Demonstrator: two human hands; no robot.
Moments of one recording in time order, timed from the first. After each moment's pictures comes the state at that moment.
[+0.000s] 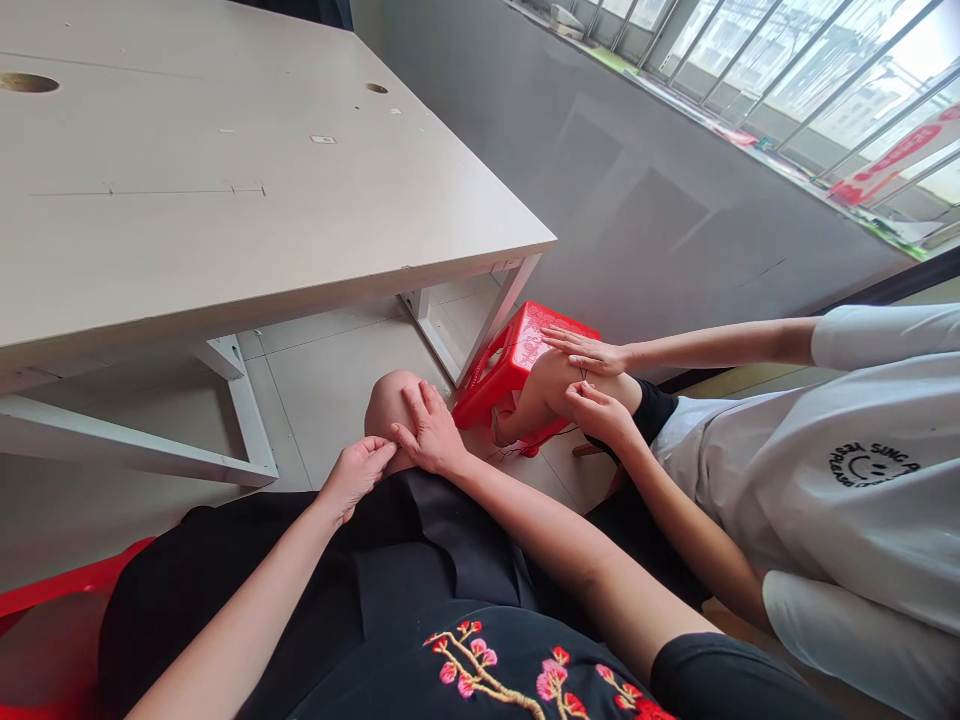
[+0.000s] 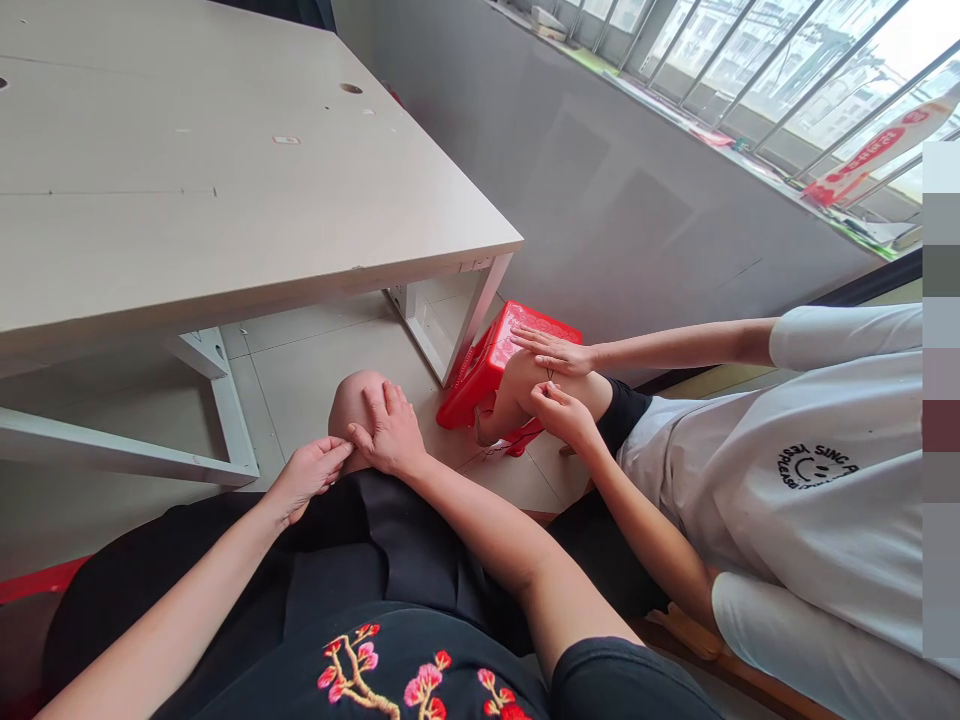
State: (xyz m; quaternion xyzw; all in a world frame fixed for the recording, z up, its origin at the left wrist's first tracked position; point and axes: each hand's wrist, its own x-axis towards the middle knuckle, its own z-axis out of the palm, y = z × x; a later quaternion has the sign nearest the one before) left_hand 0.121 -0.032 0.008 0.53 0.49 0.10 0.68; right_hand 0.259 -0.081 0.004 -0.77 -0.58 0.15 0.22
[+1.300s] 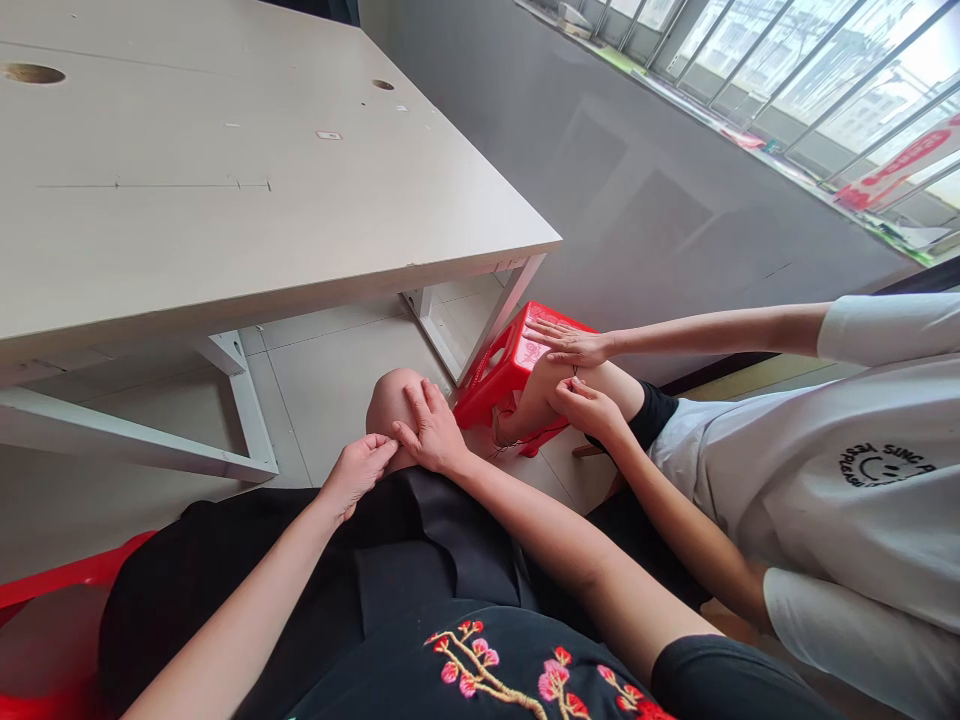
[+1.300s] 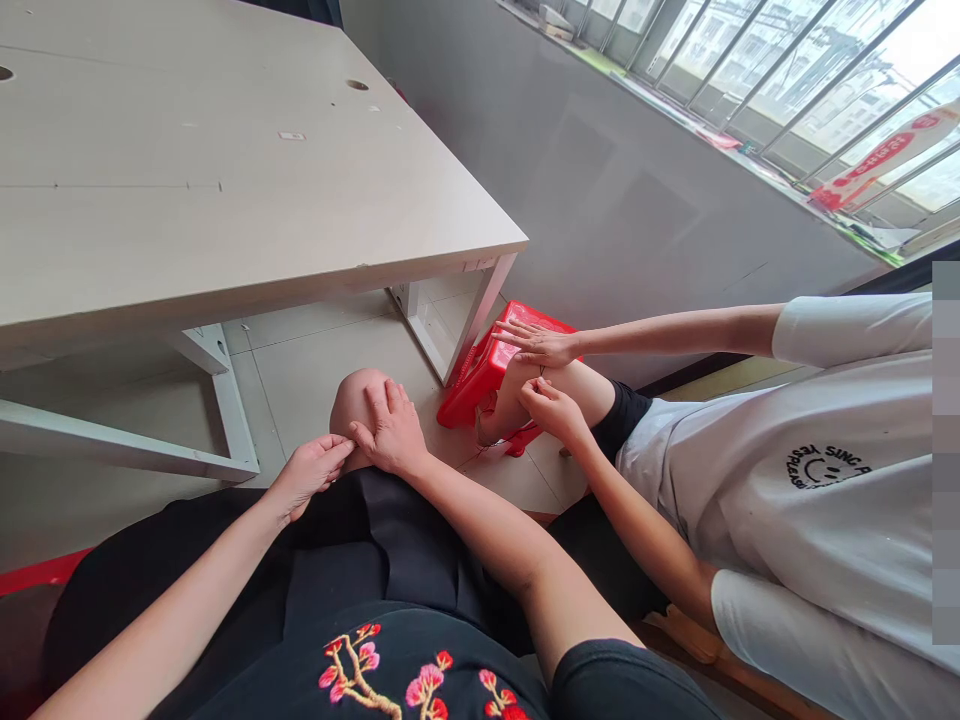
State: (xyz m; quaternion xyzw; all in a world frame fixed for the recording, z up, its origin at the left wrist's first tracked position) left_hand 0.118 -0.033 0.006 0.54 0.49 0.10 0.68; right_hand 0.259 -0.081 0.002 -0.77 -0.59 0.13 0.21
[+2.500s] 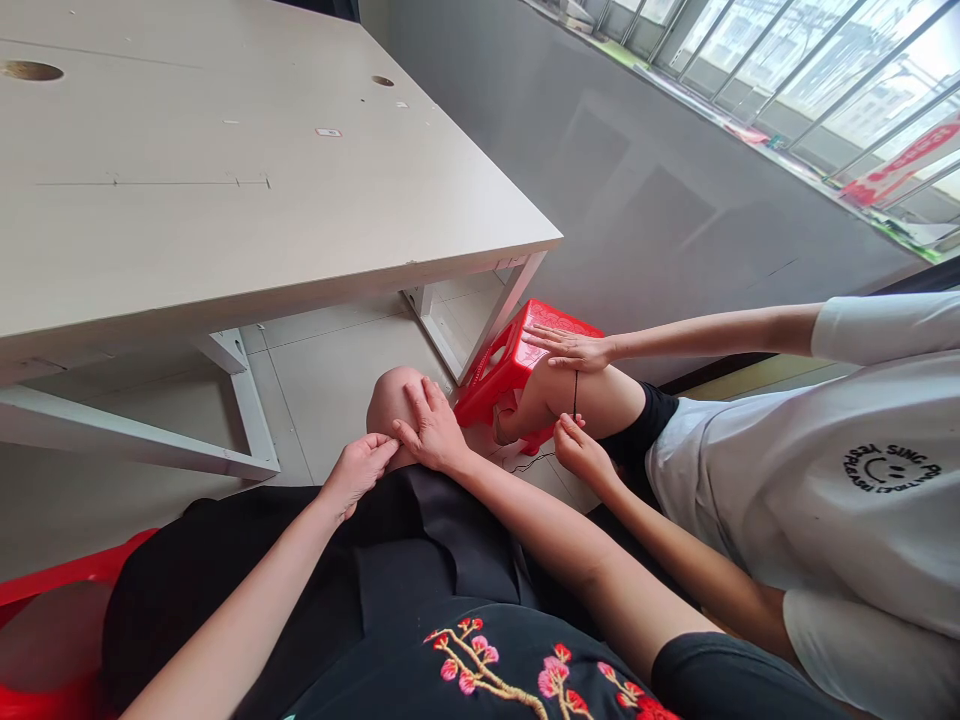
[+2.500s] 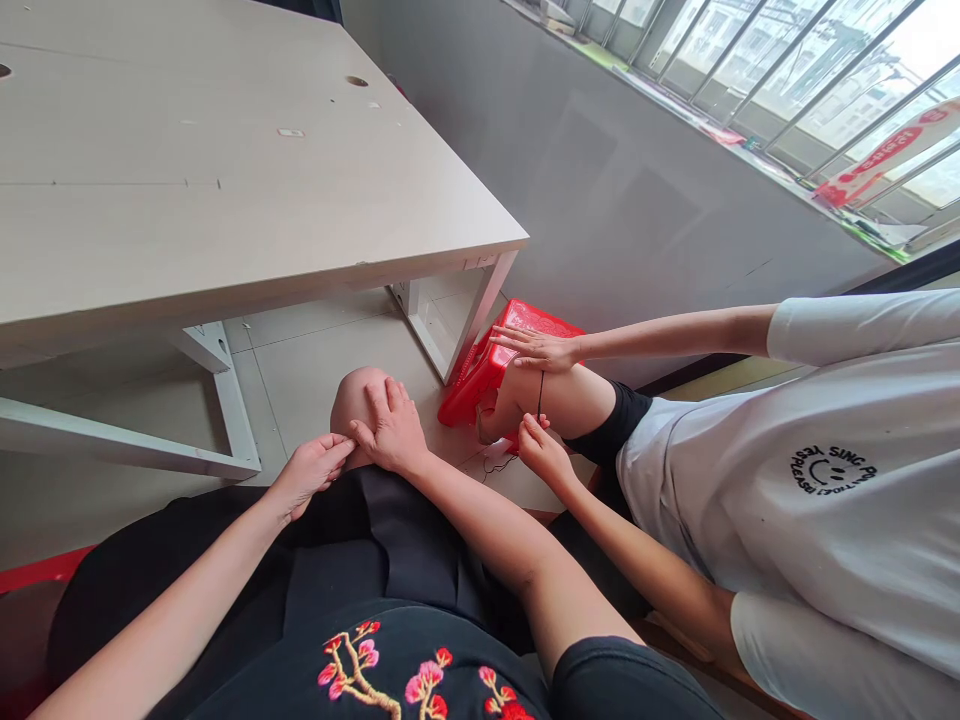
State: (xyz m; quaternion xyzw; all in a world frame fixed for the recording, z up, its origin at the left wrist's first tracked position) left_hand 0.119 -0.033 0.006 0.54 0.49 0.09 0.67; right_hand 0.260 -0.081 0.003 -0.77 -0.59 0.14 0.21
